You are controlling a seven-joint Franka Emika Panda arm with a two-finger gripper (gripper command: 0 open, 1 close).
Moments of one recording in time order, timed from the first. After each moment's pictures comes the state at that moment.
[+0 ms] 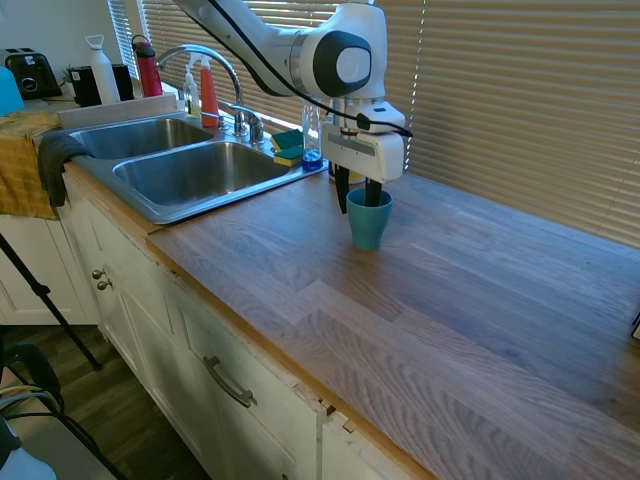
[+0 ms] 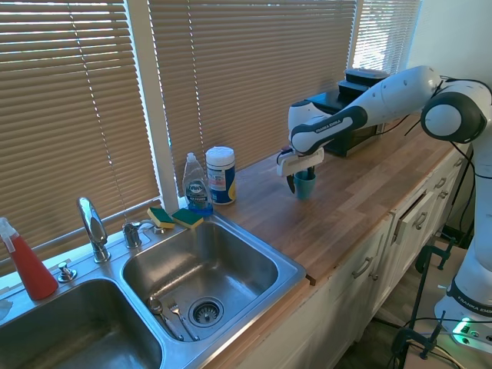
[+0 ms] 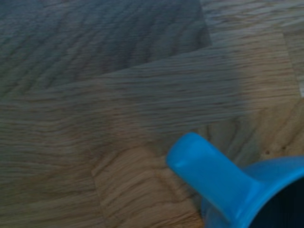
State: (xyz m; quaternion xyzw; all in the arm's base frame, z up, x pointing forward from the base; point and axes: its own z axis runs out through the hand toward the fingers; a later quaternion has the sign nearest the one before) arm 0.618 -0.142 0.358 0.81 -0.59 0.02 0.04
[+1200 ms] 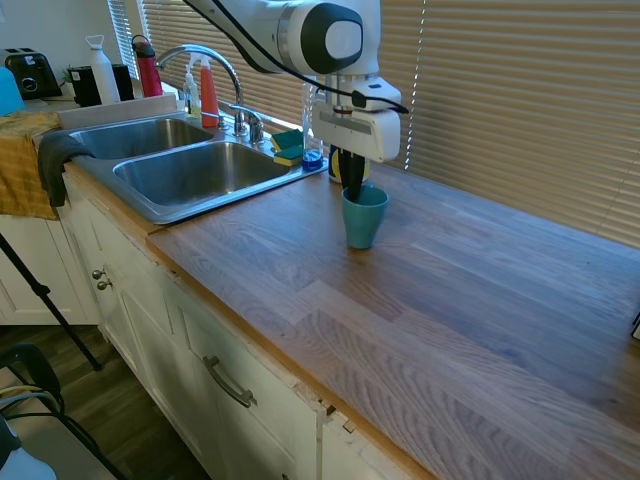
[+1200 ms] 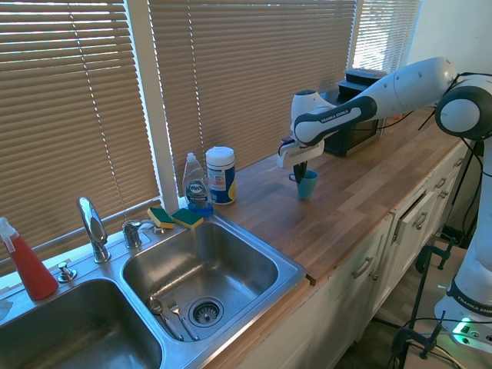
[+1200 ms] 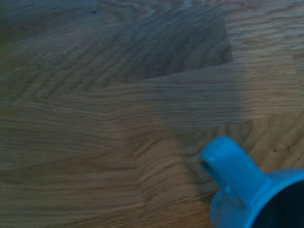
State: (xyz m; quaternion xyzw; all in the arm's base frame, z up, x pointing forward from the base) arm 0.606 -0.122 0.409 0.83 -0.56 0.04 0.01
